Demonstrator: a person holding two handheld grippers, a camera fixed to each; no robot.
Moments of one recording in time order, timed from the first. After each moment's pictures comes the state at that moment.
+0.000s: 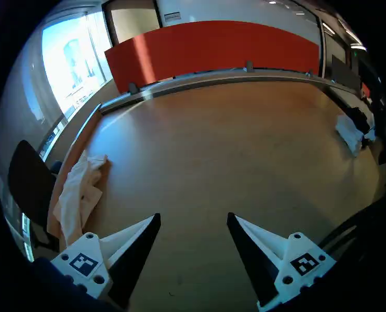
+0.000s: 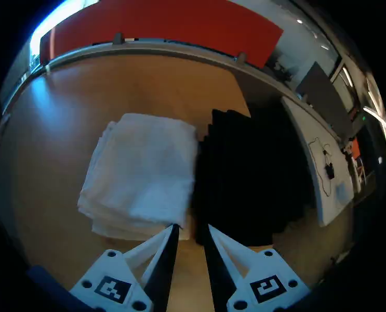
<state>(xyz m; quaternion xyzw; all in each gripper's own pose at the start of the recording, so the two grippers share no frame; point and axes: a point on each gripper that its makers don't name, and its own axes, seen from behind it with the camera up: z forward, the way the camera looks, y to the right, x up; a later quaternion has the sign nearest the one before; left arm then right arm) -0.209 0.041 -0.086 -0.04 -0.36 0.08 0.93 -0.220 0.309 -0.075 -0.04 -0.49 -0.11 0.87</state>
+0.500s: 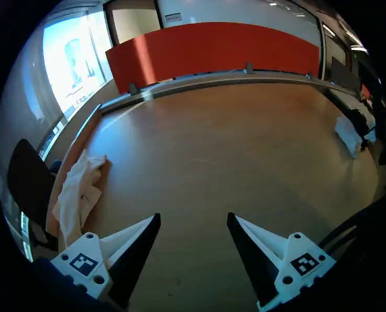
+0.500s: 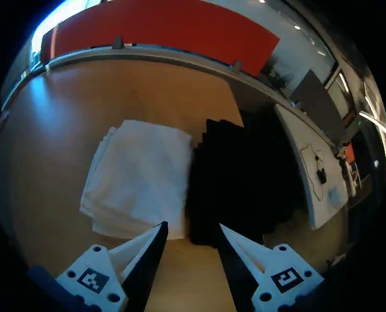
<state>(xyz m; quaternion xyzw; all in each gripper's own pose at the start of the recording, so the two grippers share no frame) -0.208 0.041 -0.087 -0.04 -0.35 0.08 0.93 -0.204 0.308 -0.077 -0.05 -0.47 -0.13 0.87</state>
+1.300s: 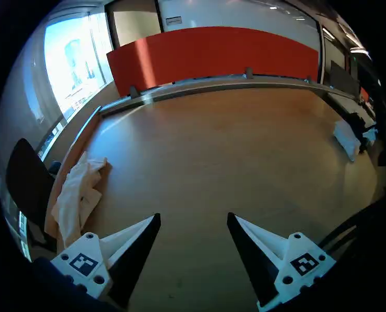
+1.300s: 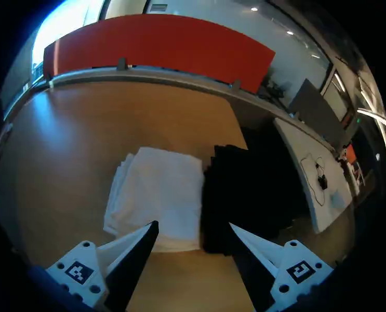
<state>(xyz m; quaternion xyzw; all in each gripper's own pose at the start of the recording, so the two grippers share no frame) -0.201 0.039 -0.085 -0.04 -0.34 0.07 0.94 -0.172 0.271 -0.064 -0.05 -0.41 -0.10 0.91</state>
